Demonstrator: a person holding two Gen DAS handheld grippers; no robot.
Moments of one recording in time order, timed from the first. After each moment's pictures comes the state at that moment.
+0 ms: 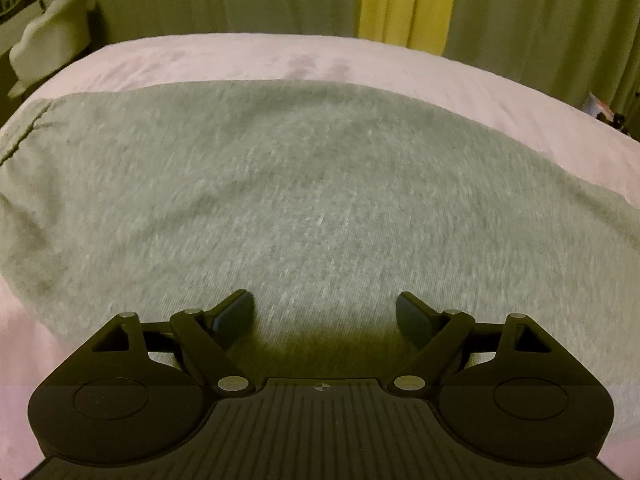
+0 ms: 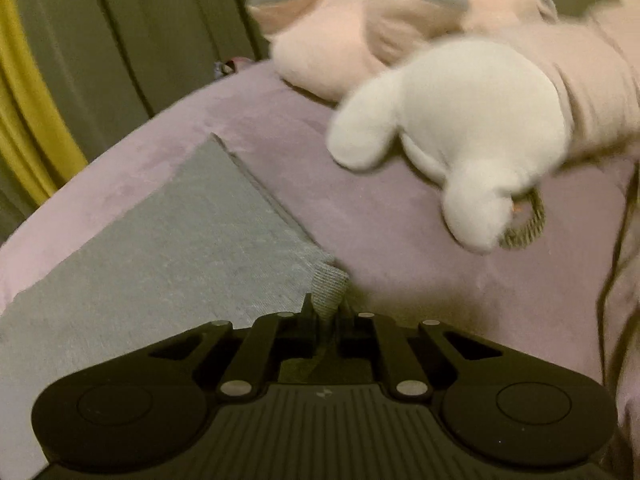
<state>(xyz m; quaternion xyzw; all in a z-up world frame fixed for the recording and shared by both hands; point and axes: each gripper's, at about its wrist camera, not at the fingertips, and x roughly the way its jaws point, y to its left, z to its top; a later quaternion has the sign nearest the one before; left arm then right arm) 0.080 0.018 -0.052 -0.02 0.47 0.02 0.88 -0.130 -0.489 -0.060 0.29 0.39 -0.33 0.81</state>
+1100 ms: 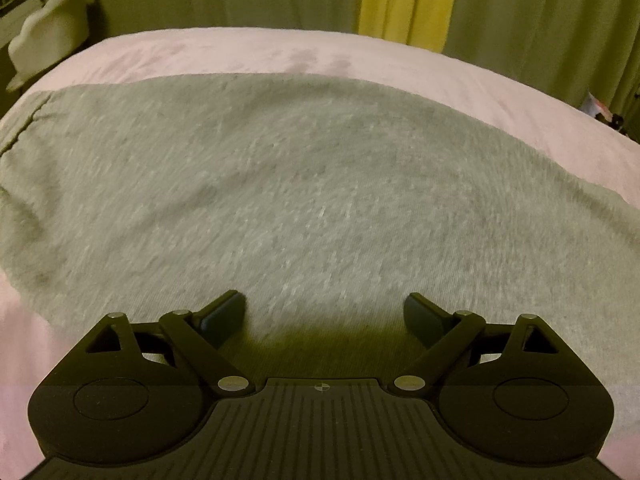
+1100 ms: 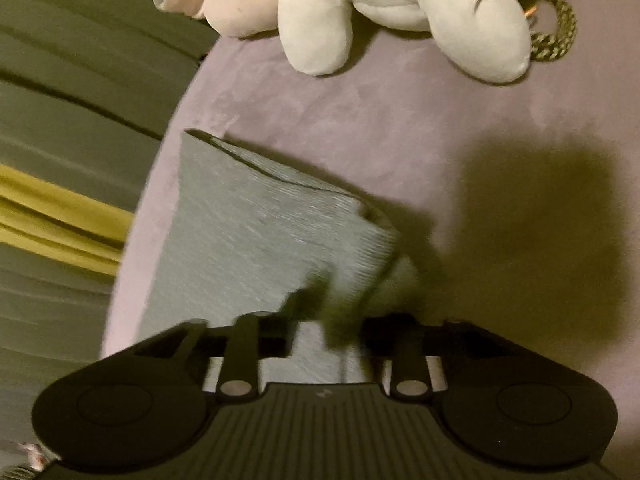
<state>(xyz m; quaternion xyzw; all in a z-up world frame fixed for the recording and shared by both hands) 0.077 0.020 -0.052 -0.03 0.48 0.02 0.88 -0.139 -0.517 -0.106 0.56 0.31 -0.25 0.73</state>
